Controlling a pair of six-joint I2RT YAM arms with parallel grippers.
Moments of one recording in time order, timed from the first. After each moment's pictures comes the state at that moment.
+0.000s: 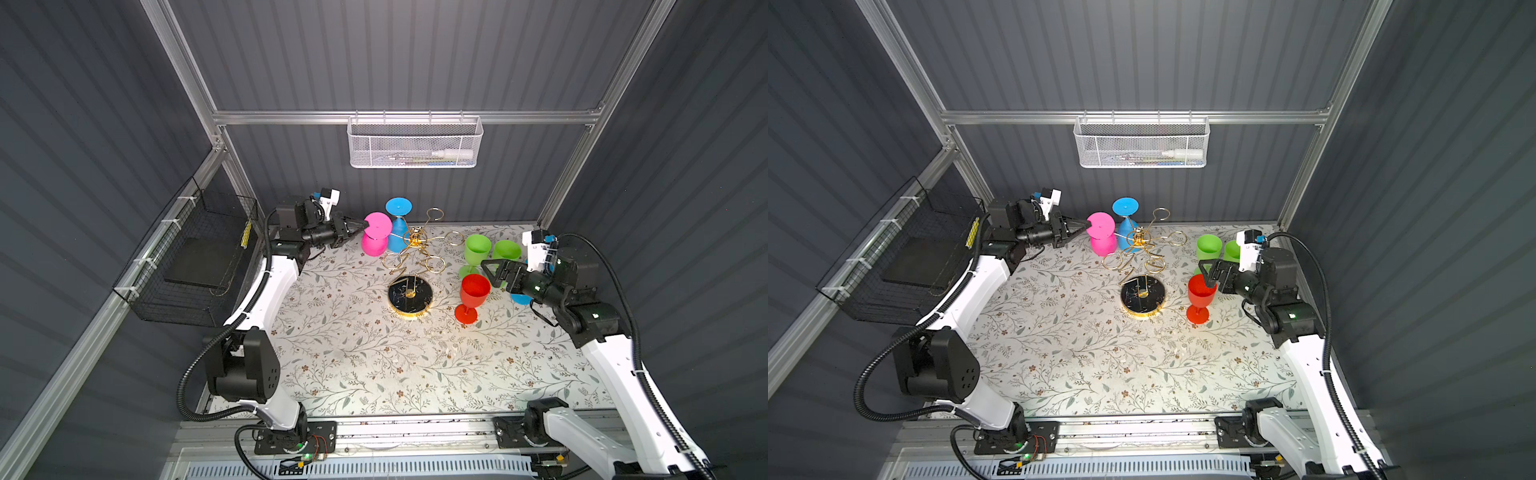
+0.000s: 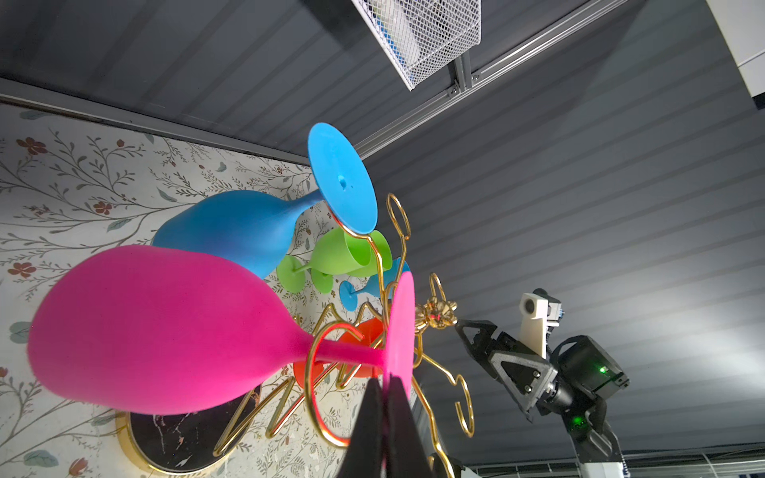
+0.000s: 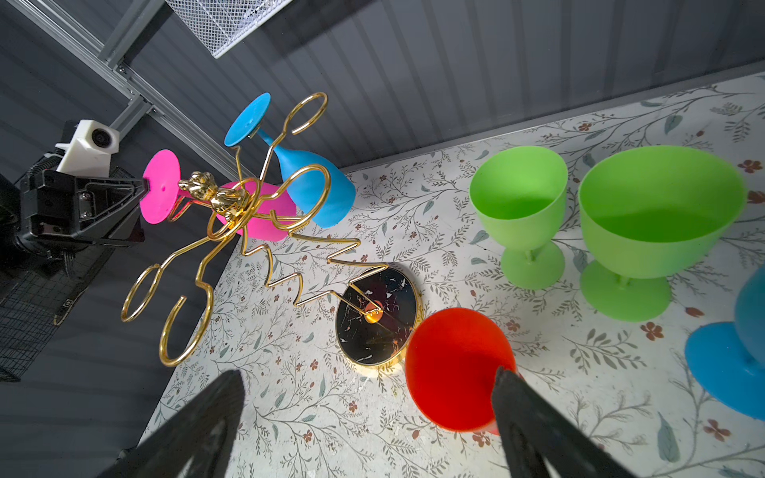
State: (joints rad) left arm -0.12 1.61 1.46 -0.13 1.03 -0.78; right arm 0.13 0.95 1.03 -0.50 -0.39 0.39
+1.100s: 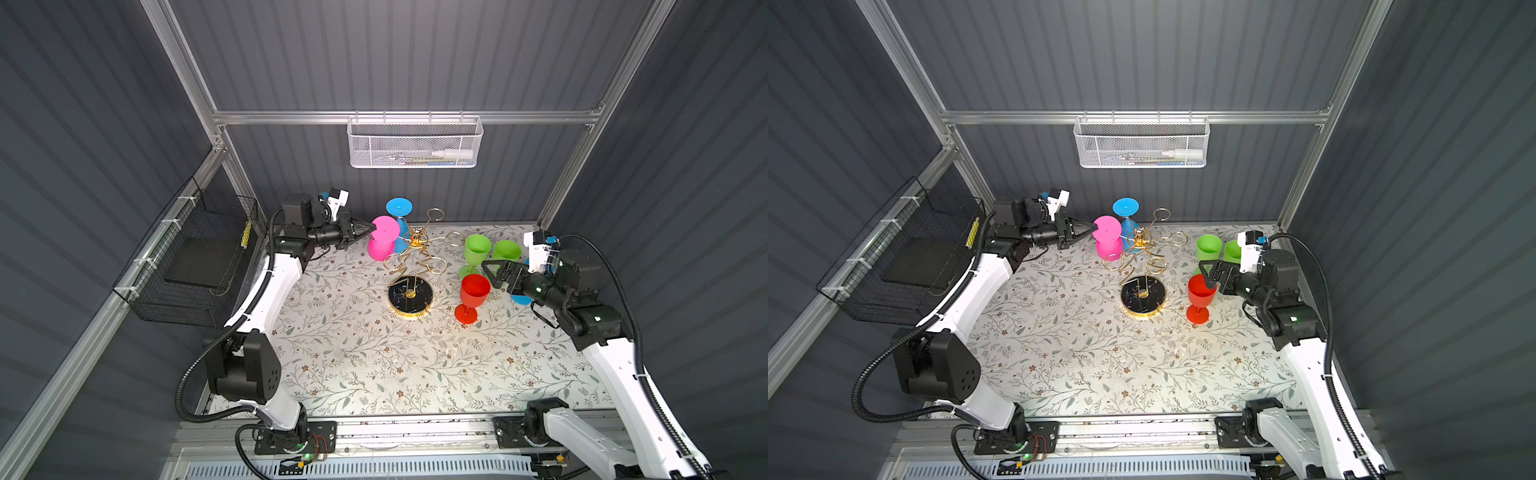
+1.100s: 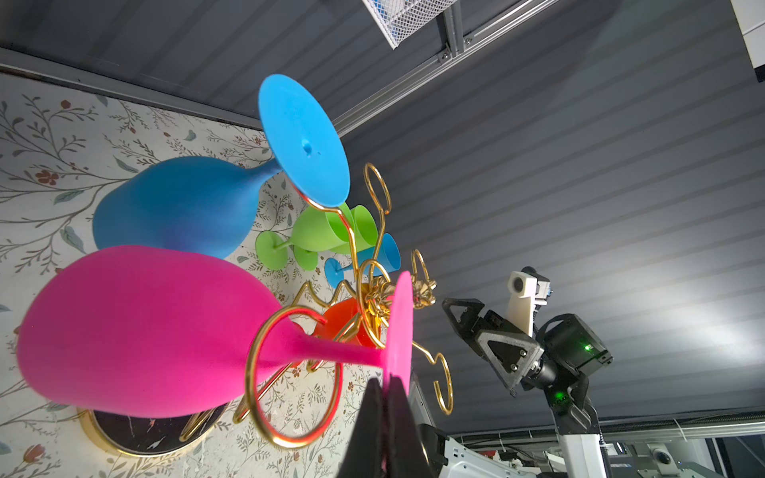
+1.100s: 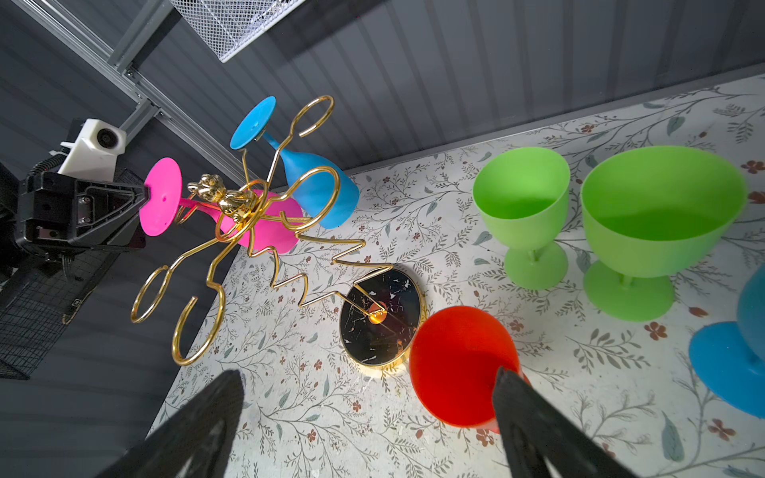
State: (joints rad) left arm -0.18 1.61 1.51 -0.24 1.05 -0.74; right arm 0.13 0.93 1.03 -0.50 -0.39 0.40
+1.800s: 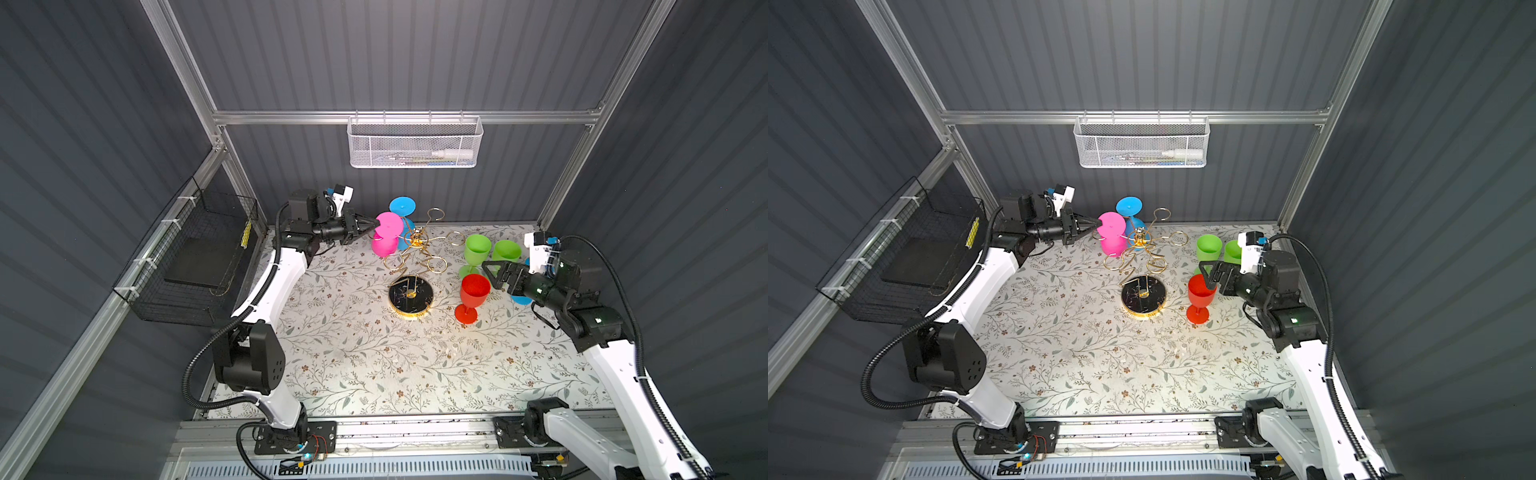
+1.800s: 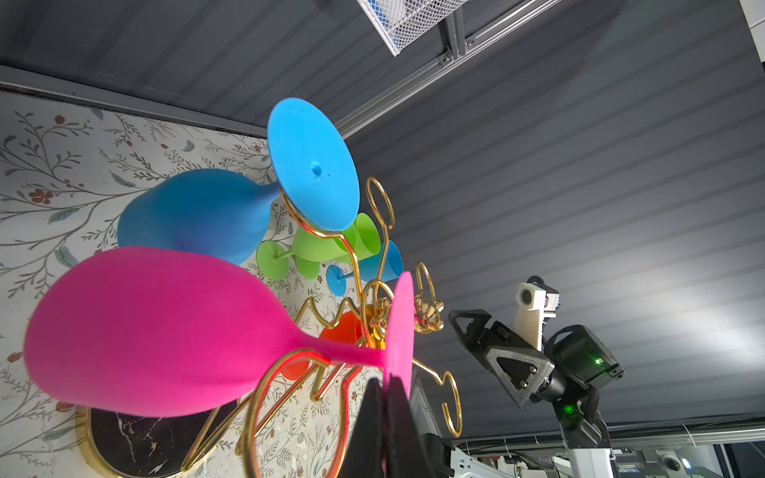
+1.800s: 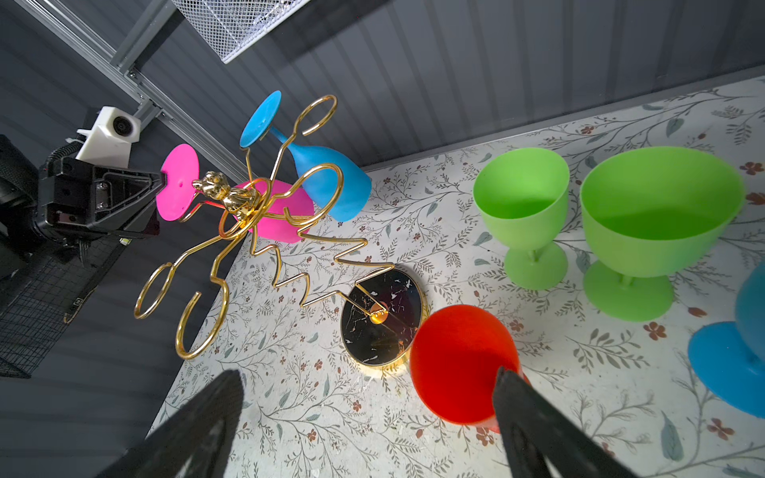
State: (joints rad) left arm -0.19 1.68 1.57 -0.22 1.03 -0.74; right arm 0.13 0.92 1.02 -0.50 -0.39 0.40
